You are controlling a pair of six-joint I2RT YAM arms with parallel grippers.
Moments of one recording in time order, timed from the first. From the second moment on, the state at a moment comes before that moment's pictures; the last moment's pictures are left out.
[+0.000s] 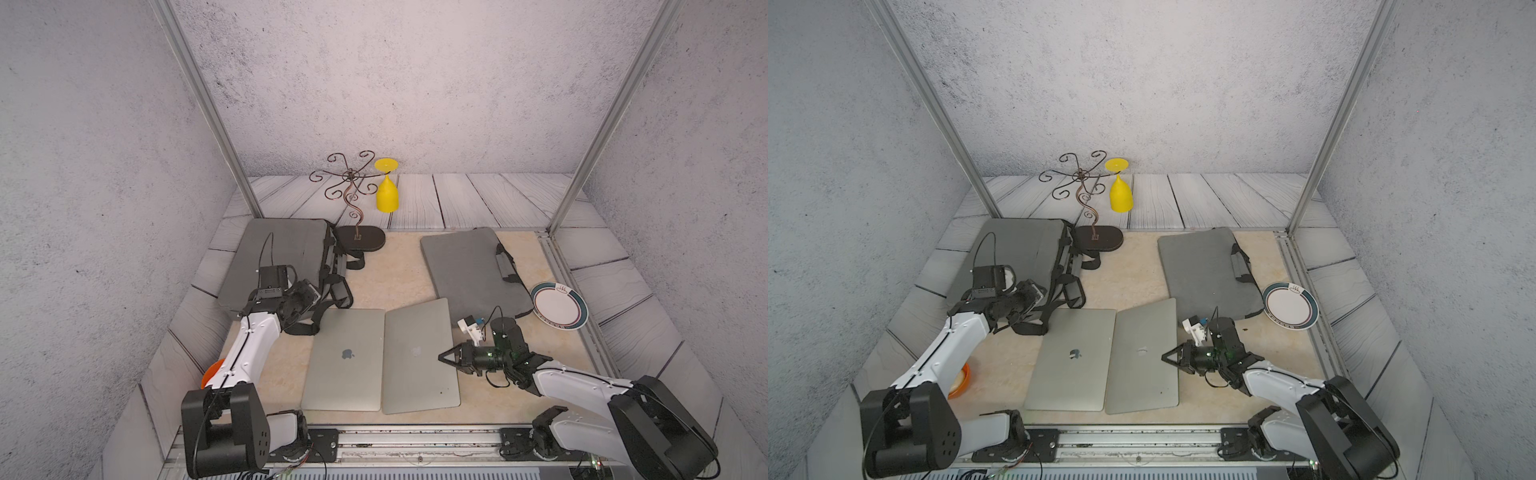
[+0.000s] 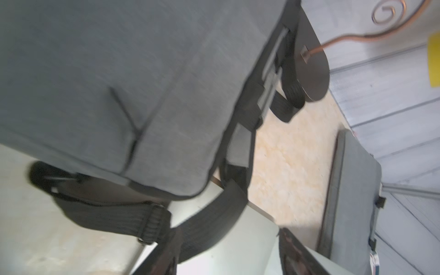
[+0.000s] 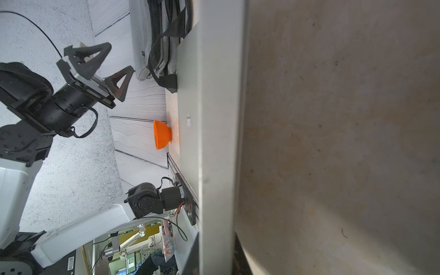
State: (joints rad) left arm 0.03 1.27 0.87 -0.45 0.27 -0.69; right arm 0.50 1.19 0.28 0.28 -0.80 0.96
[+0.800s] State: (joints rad) left arm -0.48 1.66 1.11 -0.25 0.46 -0.79; right arm 0.50 1.07 0.30 0.07 -0.77 0.90
